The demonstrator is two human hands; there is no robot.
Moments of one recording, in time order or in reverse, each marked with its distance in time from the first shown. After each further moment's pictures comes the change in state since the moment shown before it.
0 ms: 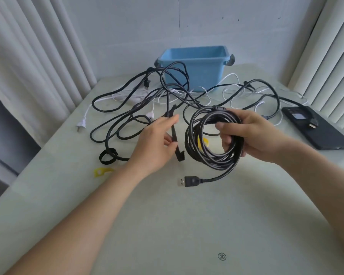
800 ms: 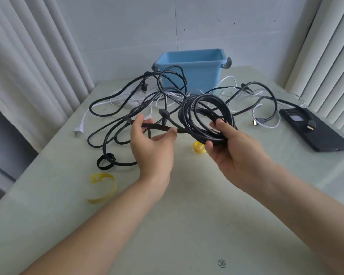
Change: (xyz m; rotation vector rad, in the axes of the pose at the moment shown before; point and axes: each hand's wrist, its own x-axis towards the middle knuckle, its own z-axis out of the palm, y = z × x) left_hand -0.003 0.048 0.021 -0.784 0.649 -0.494; right_hand -0.010 -0.005 0.065 0.809 0.528 0.230
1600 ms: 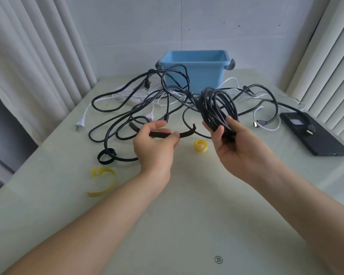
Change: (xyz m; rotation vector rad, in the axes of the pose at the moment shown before) left_hand 0.004 -0.007 -0.002 0.007 -0.008 -0.177; right_hand 0.018 -0.012 -0.004 0.278 -0.029 0.161
